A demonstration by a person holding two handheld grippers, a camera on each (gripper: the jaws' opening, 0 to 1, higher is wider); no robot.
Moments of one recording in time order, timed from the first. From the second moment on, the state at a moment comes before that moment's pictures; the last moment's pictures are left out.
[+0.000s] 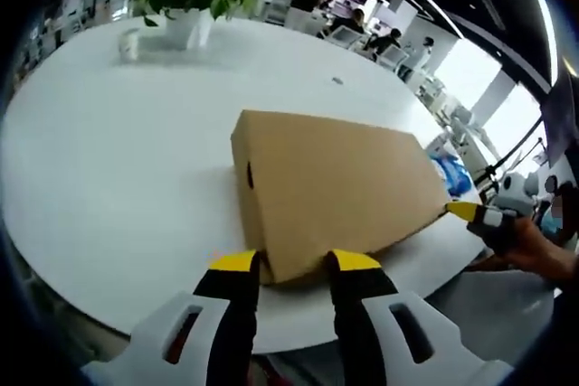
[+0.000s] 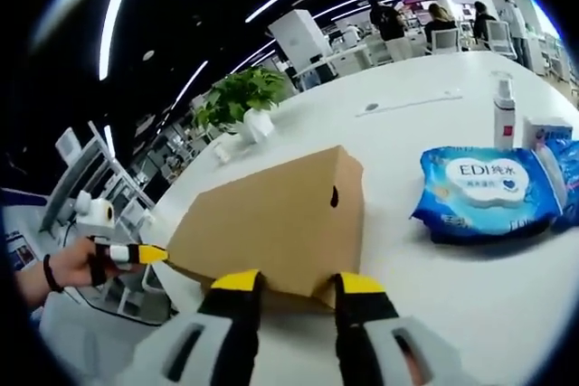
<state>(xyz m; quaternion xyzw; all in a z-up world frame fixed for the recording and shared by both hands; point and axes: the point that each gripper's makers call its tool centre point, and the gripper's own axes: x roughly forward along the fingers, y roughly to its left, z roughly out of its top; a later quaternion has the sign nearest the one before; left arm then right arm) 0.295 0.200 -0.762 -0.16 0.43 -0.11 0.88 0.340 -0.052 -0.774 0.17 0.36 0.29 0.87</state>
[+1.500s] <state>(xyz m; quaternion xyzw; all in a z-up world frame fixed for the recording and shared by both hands) 0.429 0.159 -0.763 -0.13 0.43 -0.16 0.88 0.437 -0.095 -0.775 0.19 0.35 0.22 0.89</state>
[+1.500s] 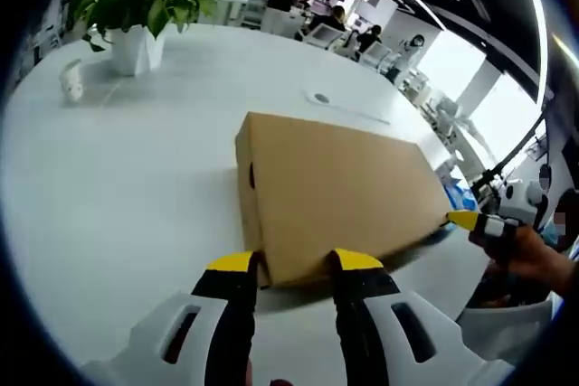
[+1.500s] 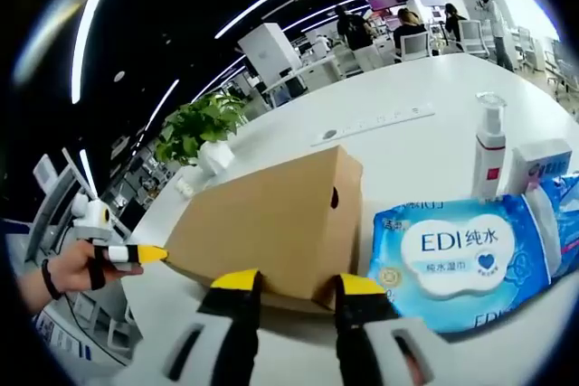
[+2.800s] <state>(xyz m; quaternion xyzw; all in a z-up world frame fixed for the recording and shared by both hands) 0.344 0.143 -0.698 -0.08 0.35 -0.19 0.92 0.362 -0.209 -0.703 0.11 0.28 0.18 0.93</state>
